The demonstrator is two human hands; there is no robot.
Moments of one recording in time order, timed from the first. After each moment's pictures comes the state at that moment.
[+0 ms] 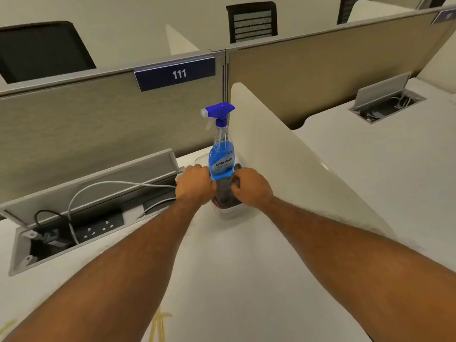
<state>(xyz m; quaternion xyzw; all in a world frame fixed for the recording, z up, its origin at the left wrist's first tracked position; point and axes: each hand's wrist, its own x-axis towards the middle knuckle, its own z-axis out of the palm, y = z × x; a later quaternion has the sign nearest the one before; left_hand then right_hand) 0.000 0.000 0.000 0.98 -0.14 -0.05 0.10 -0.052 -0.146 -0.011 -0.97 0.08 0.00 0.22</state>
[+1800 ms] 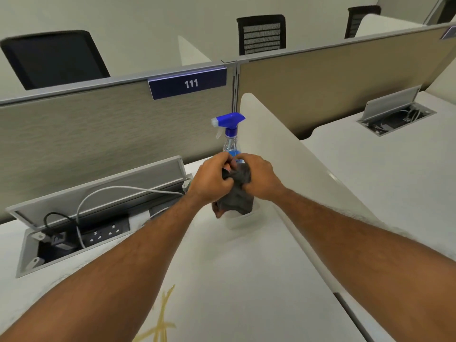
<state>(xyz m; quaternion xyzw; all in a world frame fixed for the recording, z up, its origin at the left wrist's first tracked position) -0.006 0.003 0.045 0.87 -0.27 0.00 0.42 -0.034 -0.163 0.026 -0.95 0.00 -0.06 0.29</state>
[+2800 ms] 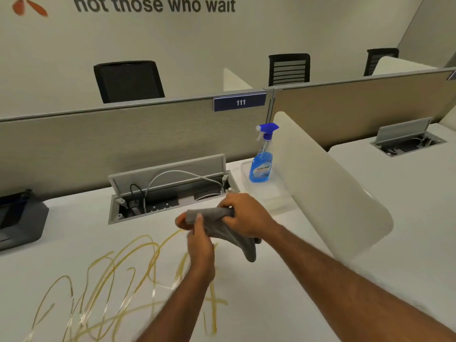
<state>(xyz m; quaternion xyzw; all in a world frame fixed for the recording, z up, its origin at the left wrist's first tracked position) -0.243 0.149 0.049 0.59 0.32 -0.07 0.74 -0.211 0.025 0.105 -0.95 -0.14 0.02 0.28</state>
